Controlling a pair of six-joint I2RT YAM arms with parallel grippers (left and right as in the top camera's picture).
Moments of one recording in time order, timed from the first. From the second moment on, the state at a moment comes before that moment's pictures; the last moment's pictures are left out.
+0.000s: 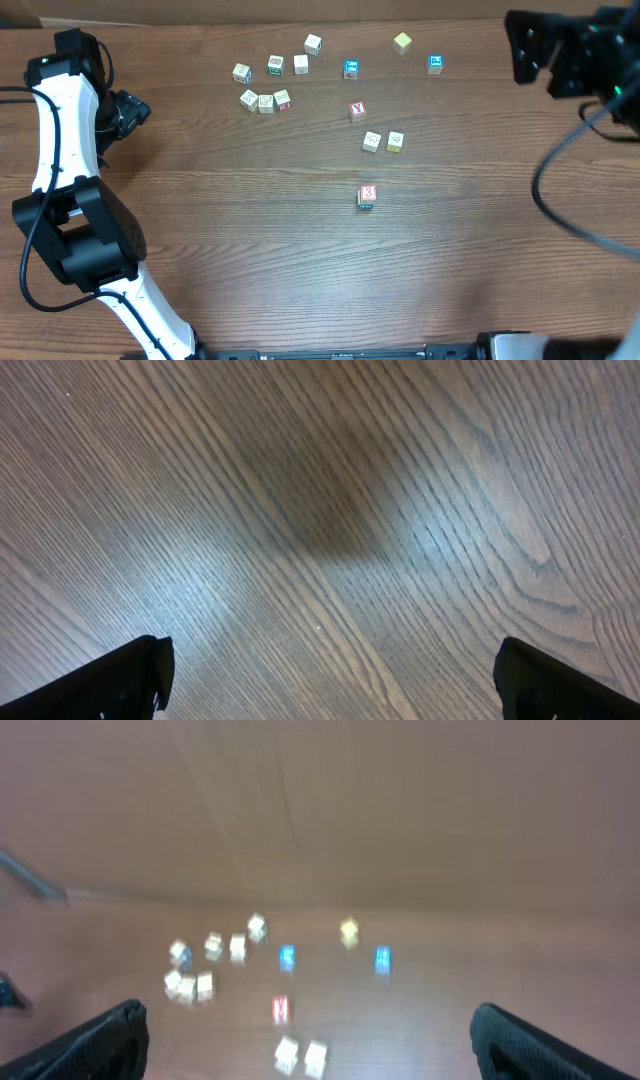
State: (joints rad) left arm 0.30 2.11 1.92 -1.25 -0.16 -0.70; right arm 0.02 1.51 2.37 -1.30 -0.17 0.07
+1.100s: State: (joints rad) left arm 0.30 2.11 1.92 -1.25 -0.16 -0.70; right arm 0.37 1.81 1.95 -1.48 -0.09 0.45
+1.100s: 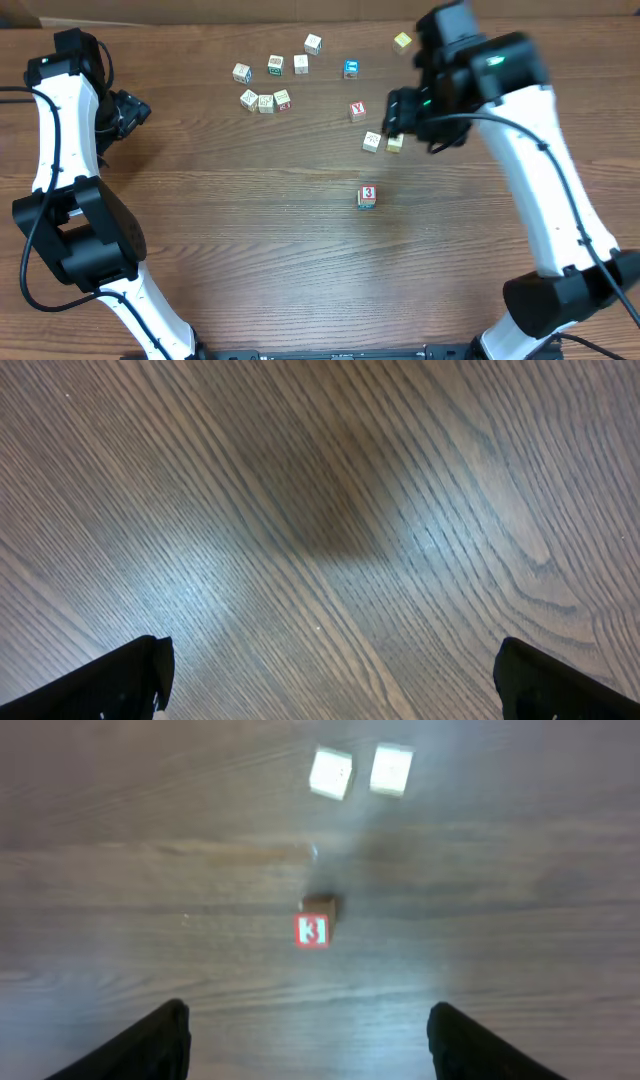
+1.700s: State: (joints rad) left arm 0.30 2.11 1.92 -1.25 -0.16 -0.70; right arm 0.54 1.81 1.34 -0.95 -0.05 0.48
